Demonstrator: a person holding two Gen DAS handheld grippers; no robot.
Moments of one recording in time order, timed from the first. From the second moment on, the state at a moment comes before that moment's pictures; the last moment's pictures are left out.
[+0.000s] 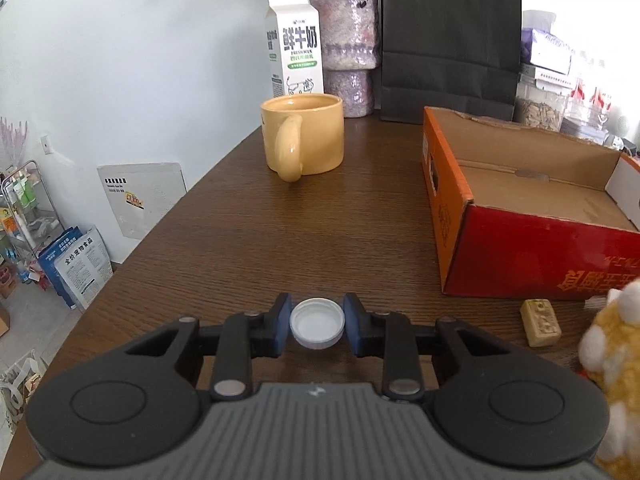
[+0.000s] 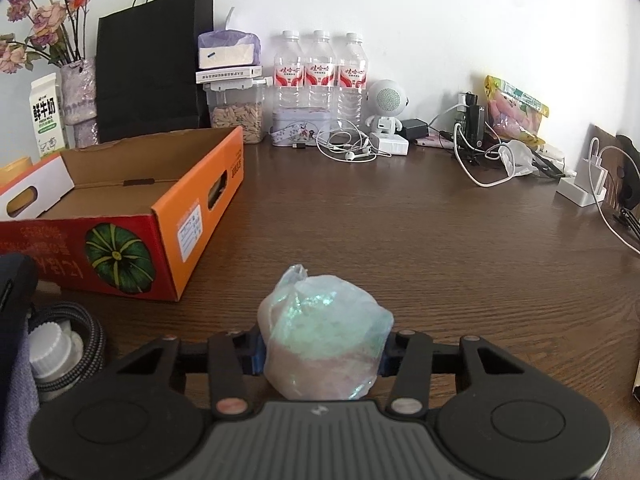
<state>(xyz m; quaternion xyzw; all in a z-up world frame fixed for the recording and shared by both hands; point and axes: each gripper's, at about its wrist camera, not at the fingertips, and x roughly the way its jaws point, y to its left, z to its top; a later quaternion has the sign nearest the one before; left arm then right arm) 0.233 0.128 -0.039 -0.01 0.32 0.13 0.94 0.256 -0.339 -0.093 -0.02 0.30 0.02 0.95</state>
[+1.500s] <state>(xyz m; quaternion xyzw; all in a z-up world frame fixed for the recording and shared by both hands) 0.060 -0.001 0.020 0.01 0.23 -0.05 0.97 0.085 -0.208 -0.044 -0.07 0.24 0.25 0.94</state>
